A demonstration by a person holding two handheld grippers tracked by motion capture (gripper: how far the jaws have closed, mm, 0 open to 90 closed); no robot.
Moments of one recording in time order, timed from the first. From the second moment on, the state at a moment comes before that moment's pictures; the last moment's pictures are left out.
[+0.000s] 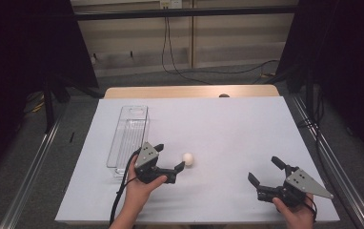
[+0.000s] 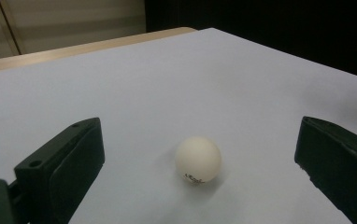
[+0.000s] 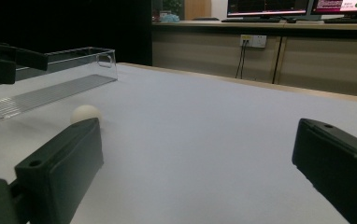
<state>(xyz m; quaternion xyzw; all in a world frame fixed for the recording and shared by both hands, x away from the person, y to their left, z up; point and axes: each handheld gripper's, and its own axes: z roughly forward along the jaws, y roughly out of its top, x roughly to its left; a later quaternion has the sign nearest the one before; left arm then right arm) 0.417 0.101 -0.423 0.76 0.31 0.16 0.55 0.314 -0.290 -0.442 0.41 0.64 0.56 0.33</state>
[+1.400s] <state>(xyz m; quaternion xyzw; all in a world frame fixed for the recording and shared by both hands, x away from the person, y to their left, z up) 0.426 0.084 -0.434 0.79 0.32 0.14 0.51 0.314 -0.290 -0.442 0.41 0.64 0.56 0.33</state>
